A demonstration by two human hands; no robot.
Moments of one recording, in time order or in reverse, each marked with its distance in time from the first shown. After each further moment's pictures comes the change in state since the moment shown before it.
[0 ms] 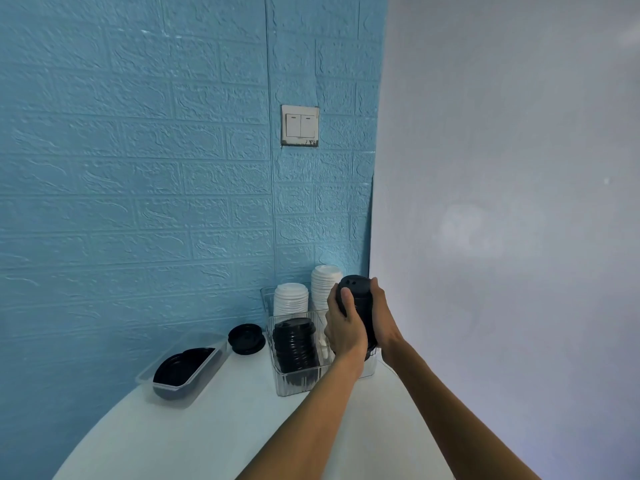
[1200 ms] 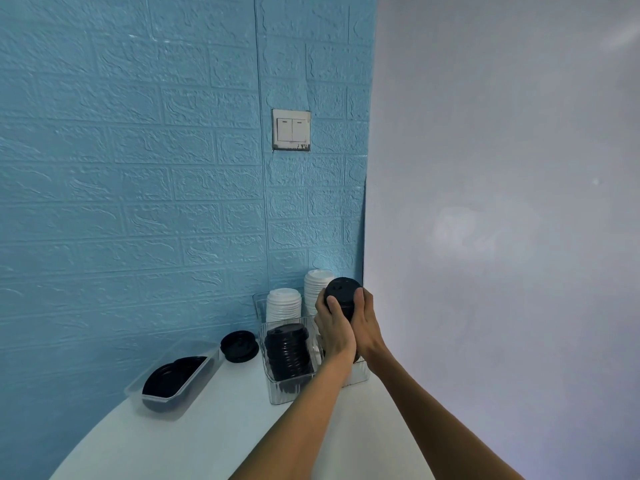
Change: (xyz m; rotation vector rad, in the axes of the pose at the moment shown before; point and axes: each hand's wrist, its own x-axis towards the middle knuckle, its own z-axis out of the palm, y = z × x) left_hand 0.013 0.002 -0.003 -0.036 -0.034 0.011; right_hand 0.016 0.022 0.014 -0.145 0.119 -0.147
